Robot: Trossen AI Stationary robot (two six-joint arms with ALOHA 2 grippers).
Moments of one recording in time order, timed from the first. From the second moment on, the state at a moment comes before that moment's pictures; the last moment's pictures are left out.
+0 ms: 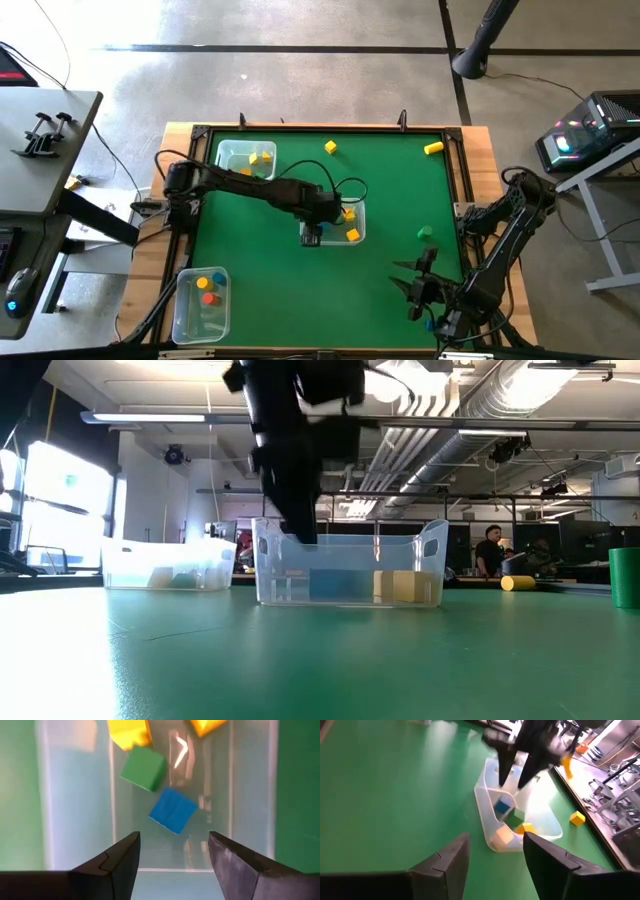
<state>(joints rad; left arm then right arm) -0.02 1.97 1.49 -0.78 -0.09 0.05 1.01 1.58 1.12 -0.93 1.08 0.90</state>
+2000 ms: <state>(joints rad) -0.25 1.56 0.77 0.55 -0.59 -0.14 -0.58 1.18 0.76 -0.71 0.43 0.18</state>
